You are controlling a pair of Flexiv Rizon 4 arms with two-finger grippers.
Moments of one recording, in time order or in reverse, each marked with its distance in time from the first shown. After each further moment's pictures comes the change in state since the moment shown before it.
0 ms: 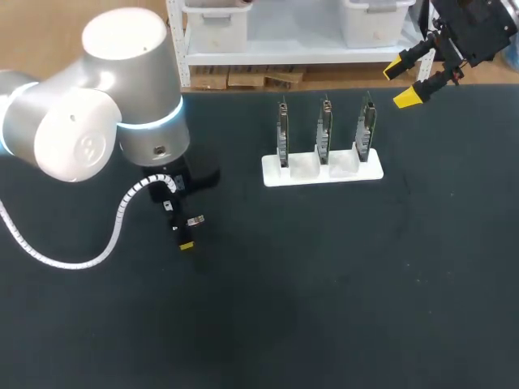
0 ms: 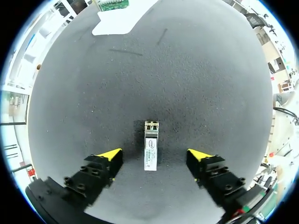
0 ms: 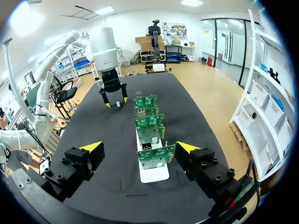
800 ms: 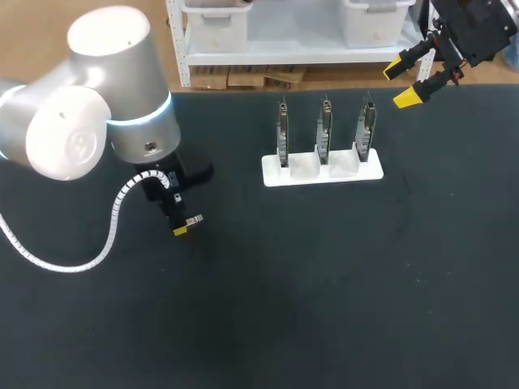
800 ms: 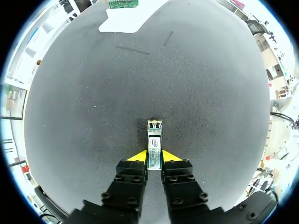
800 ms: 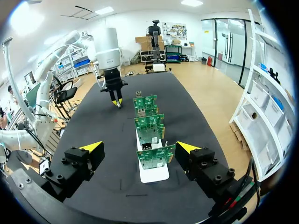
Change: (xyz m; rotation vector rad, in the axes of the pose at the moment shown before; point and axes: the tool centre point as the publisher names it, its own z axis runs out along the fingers) left arm 0.003 0.003 0.001 0.041 -0.036 -0.041; right arm 0.000 0.000 0.000 0.000 0.000 0.000
